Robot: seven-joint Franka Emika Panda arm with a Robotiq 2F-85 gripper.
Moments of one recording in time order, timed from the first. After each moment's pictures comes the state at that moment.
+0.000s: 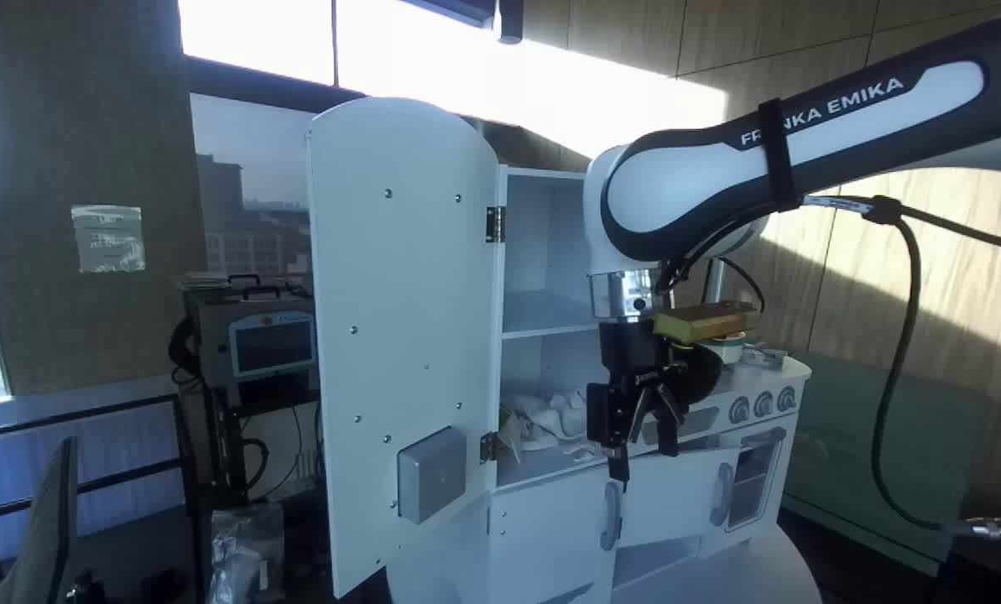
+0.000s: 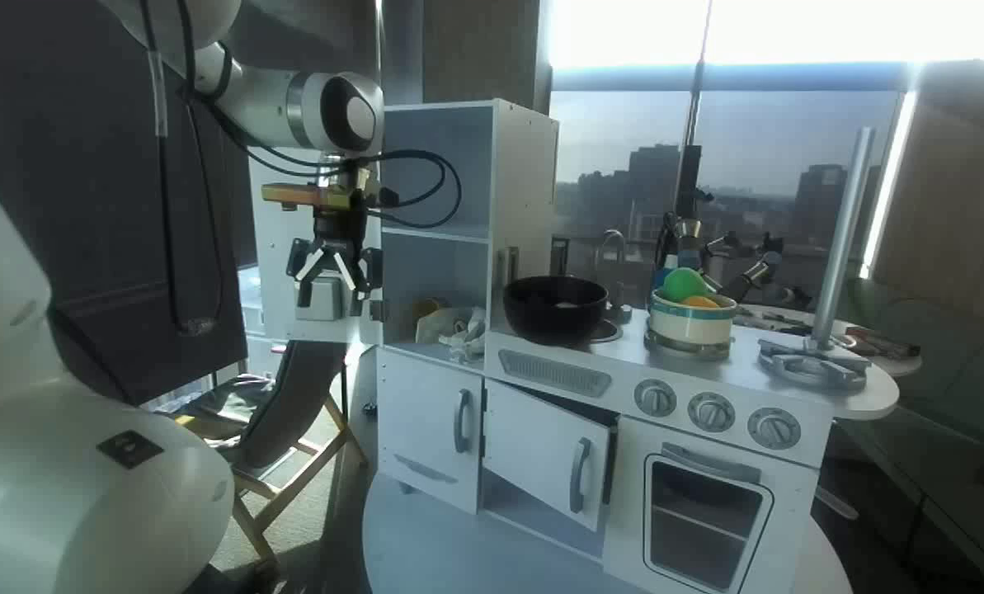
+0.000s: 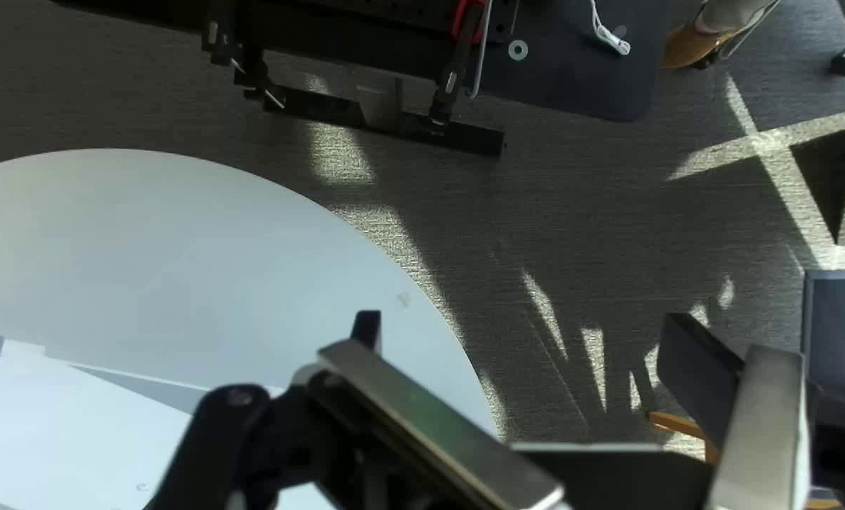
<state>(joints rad) 0.16 -0.31 0.20 -2.22 0.08 1.69 0.09</state>
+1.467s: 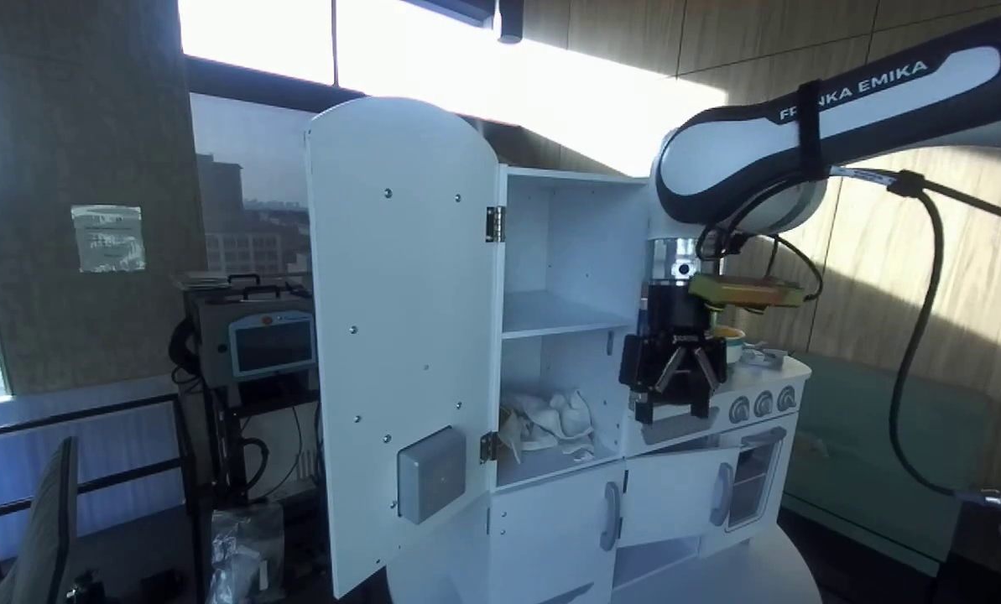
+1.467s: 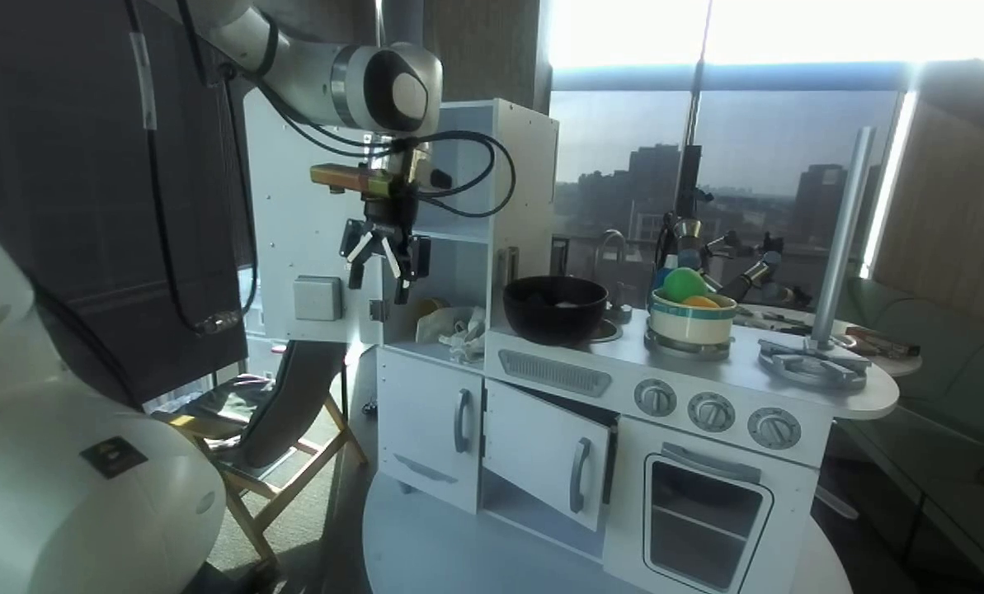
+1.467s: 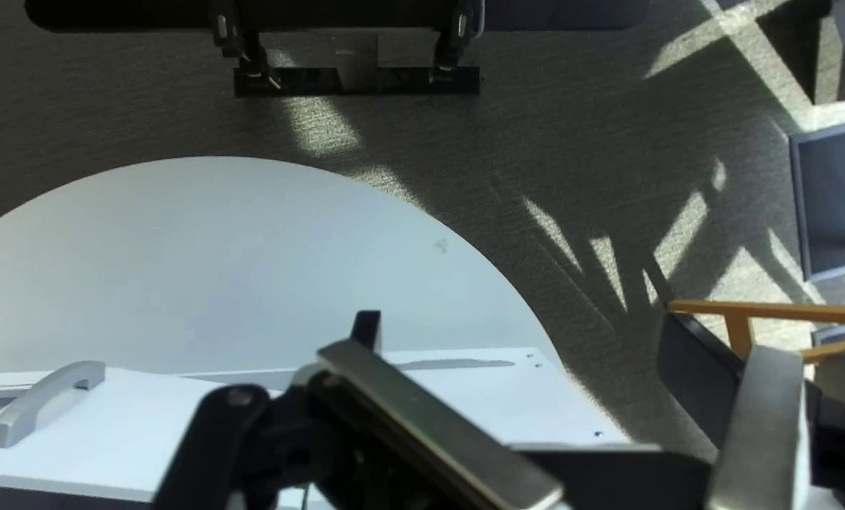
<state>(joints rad) 0.08 -0.37 0.08 -2.21 0.11 1.71 0.12</state>
